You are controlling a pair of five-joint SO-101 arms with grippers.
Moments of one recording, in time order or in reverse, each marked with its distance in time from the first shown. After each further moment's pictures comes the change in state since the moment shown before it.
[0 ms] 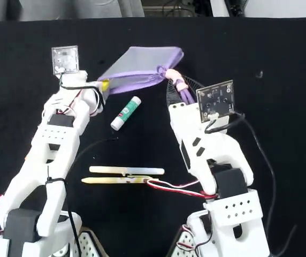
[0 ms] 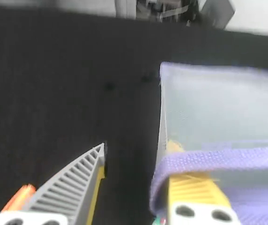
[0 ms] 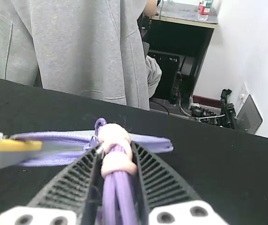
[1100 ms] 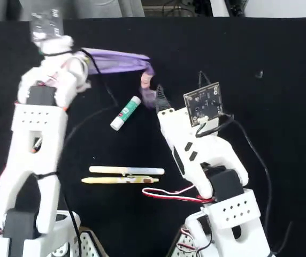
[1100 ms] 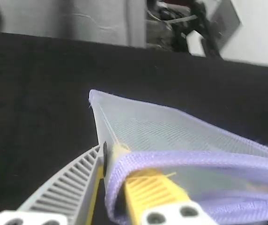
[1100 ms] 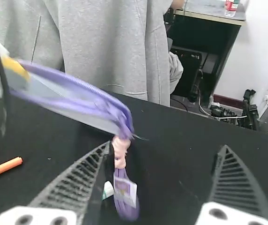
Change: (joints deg) left arm -3.3 0.4 -28.7 29.1 0.5; right arm -5.4 -0.1 -0.1 2.5 -0.1
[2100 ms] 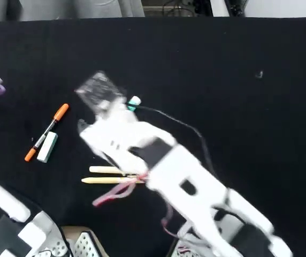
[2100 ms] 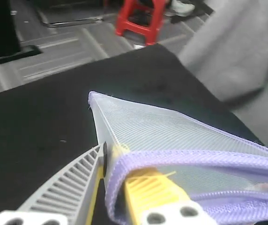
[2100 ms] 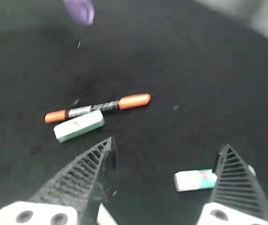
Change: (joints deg) left arm -56.2 0.1 -22.9 16.5 0.1; right arm -28.1 37.6 -22.7 6.9 -5.3
